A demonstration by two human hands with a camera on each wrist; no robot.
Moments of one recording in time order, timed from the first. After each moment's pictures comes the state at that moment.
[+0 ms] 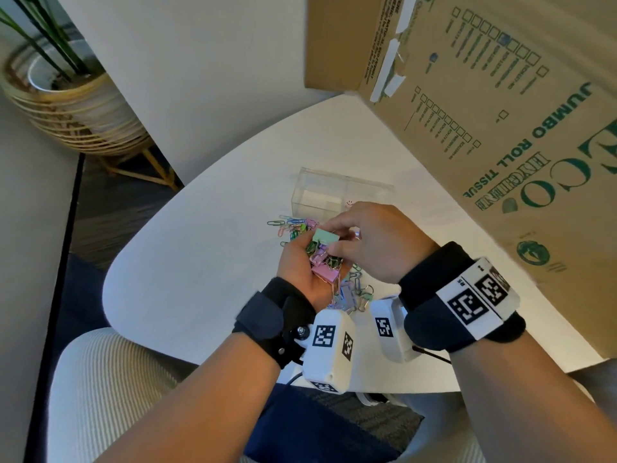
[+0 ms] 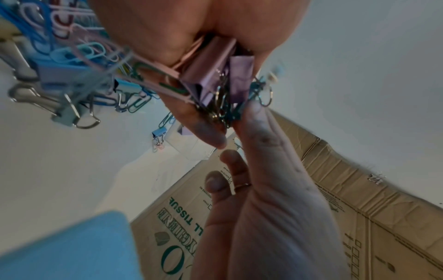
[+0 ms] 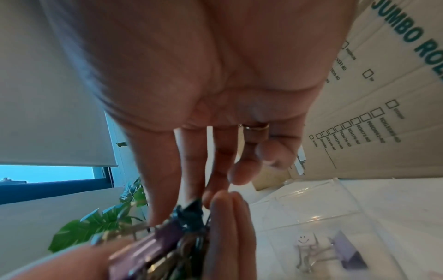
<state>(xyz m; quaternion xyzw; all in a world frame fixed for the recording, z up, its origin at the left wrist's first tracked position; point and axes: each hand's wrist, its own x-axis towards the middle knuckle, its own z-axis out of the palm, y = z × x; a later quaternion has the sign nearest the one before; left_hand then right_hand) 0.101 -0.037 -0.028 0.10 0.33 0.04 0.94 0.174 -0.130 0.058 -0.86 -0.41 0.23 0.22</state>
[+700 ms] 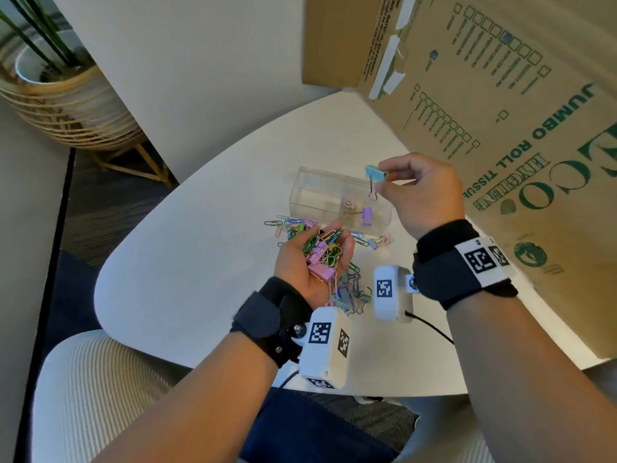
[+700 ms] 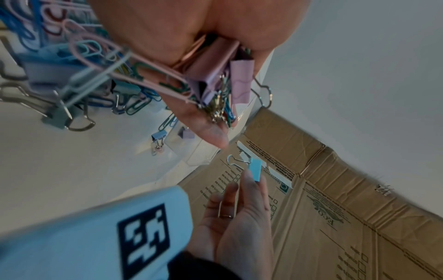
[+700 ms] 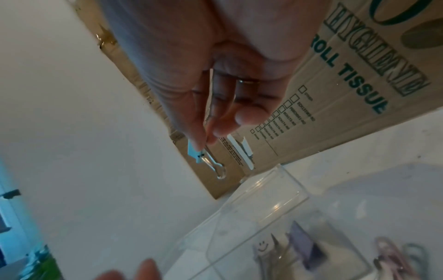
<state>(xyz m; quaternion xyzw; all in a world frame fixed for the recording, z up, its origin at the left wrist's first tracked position) 0.105 -0.037 -0.023 0.07 0.36 0.04 0.93 0.232 -0.137 0.040 -0.85 -0.19 0.06 0.48</state>
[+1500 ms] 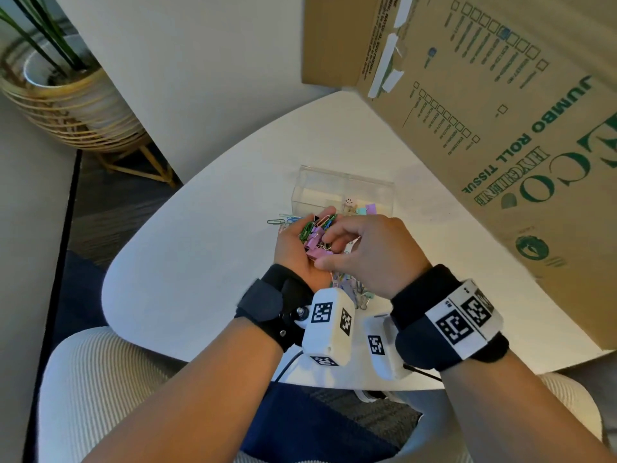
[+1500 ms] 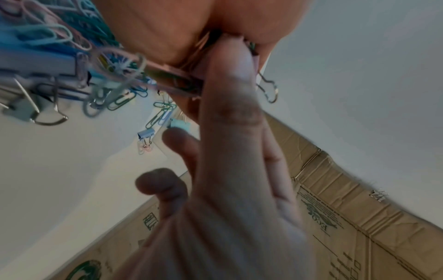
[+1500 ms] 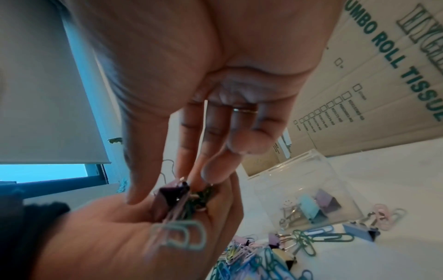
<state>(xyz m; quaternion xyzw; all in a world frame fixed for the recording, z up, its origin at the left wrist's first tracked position) 0.107 -0.039 0.001 0.13 0.36 0.08 0.92 0.159 -0.143 0.044 -0.86 -0.33 0.24 0.30</state>
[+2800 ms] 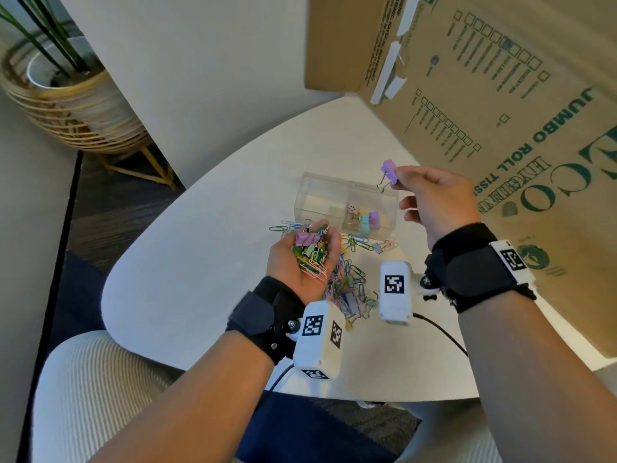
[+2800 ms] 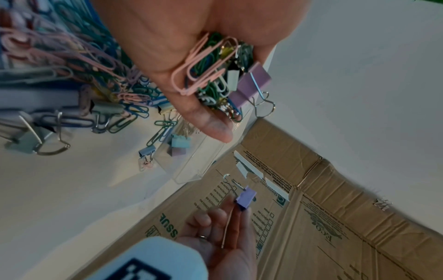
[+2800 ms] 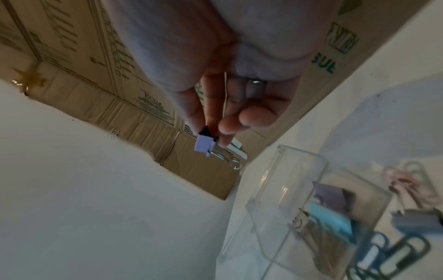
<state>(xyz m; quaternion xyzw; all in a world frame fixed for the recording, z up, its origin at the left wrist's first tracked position) 0.100 -0.029 -0.023 0.03 0.36 0.11 0.93 0.229 -0.148 0.049 -0.78 -0.03 0.17 0.61</state>
